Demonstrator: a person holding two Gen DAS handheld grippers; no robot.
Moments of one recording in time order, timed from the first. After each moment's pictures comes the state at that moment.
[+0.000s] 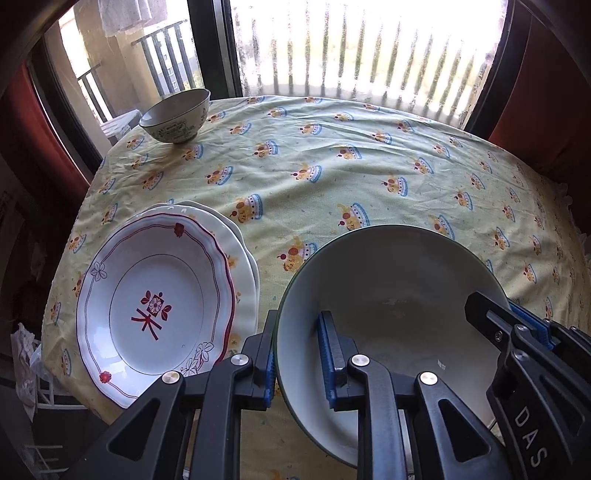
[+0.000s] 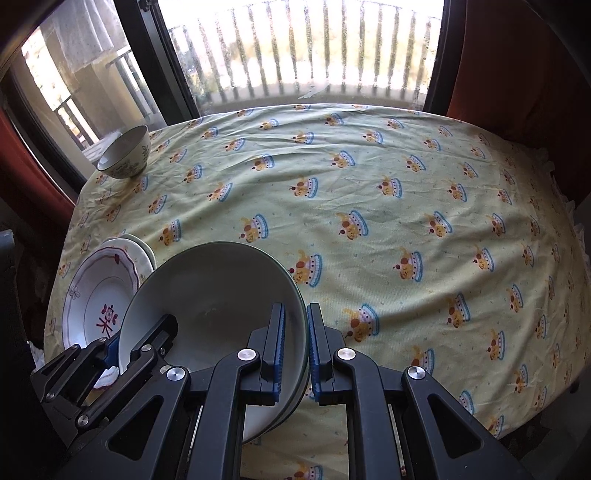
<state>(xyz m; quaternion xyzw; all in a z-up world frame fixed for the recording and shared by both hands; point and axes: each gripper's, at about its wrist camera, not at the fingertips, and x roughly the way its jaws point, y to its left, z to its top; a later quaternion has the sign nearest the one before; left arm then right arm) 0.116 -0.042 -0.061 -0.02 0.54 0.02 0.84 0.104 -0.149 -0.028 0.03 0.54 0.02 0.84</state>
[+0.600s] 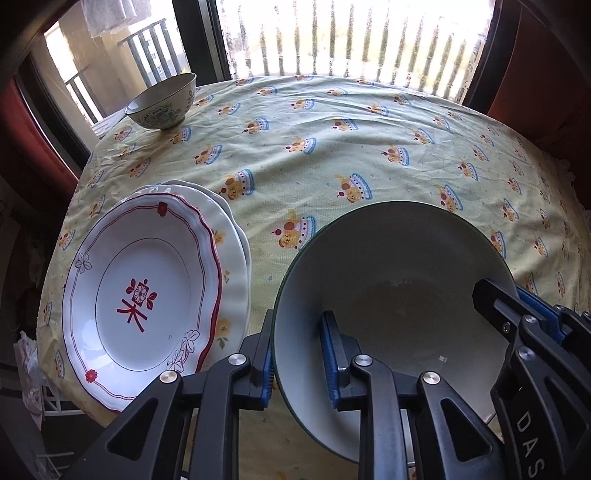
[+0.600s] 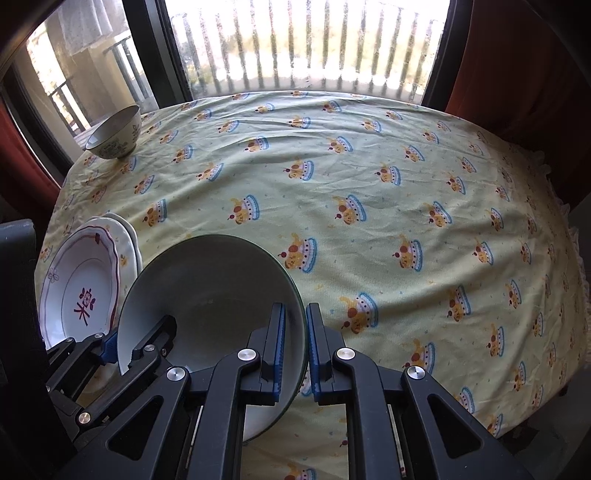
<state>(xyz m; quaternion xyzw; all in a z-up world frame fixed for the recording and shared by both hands) 0.114 -0.046 -0.084 0.00 0.56 0.00 0.83 0.098 -0.142 -0.049 0.00 0.55 0.01 0.84</state>
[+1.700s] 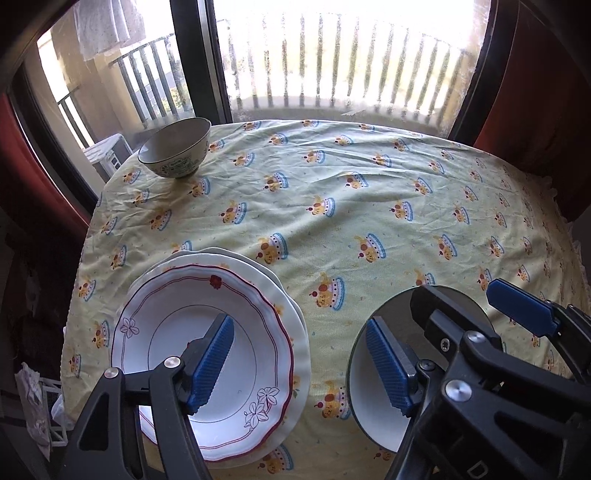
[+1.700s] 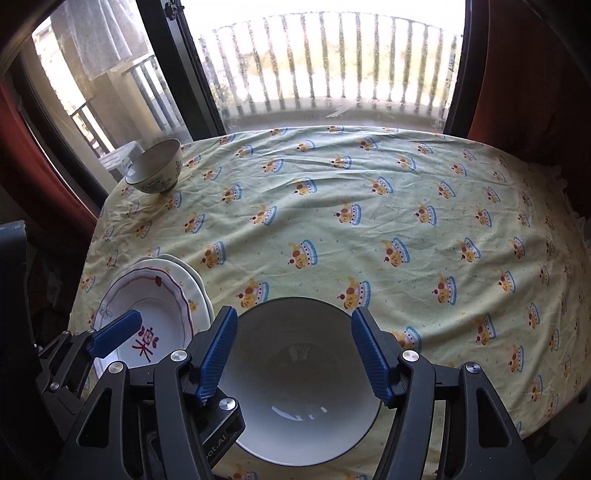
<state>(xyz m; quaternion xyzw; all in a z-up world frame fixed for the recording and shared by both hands) 0.139 0.005 -0.031 0.01 0.52 -0.03 0.85 0.116 -0.101 -0.005 0.04 0.52 0.05 0.85</state>
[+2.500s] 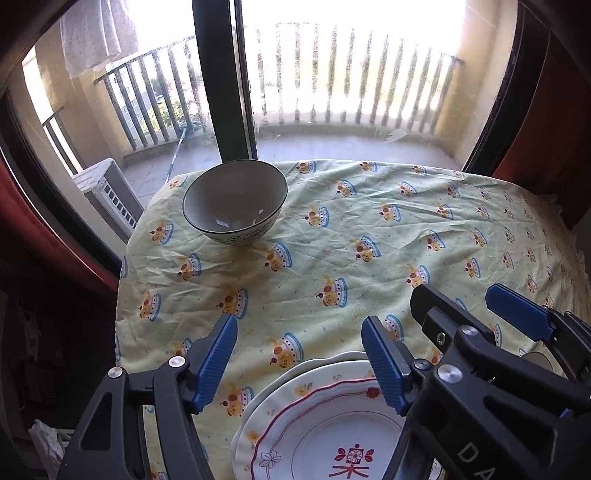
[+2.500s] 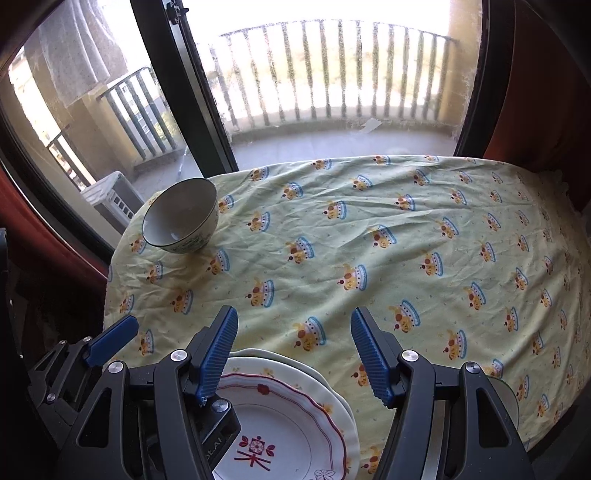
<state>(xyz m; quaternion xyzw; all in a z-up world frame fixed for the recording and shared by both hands) 0.238 0.137 -0.022 0.02 0.50 -0.07 0.86 0.206 0.034 0.006 0.07 0.50 -0.02 0.86</state>
